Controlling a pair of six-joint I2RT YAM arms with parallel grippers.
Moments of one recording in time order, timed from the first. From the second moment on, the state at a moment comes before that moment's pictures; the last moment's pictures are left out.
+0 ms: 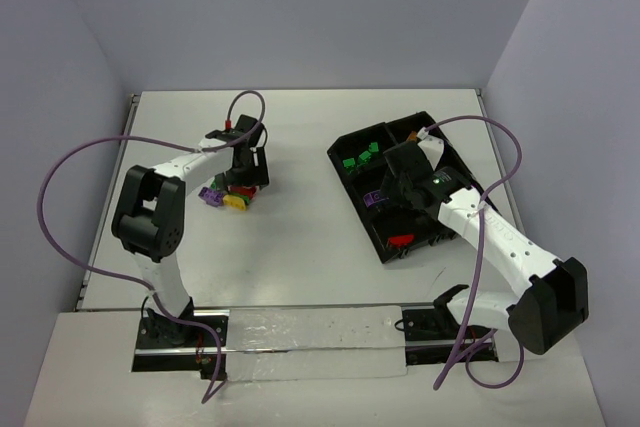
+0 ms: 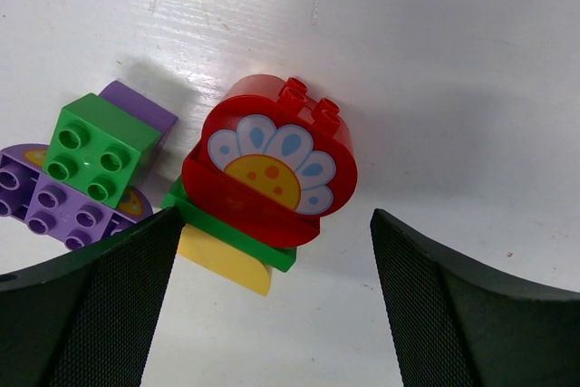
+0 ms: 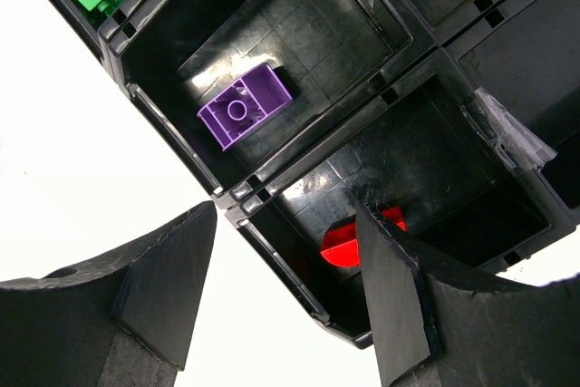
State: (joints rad) left arm -0.42 1.87 1.32 -0.70 -0.27 -0.51; right arm 0.51 1.20 1.00 -0.77 0.42 0.77
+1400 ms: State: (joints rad) left arm -0.56 2.06 1.60 -0.79 -0.38 -0.57; right arm 0.51 1.28 1.00 -0.72 0.41 0.73
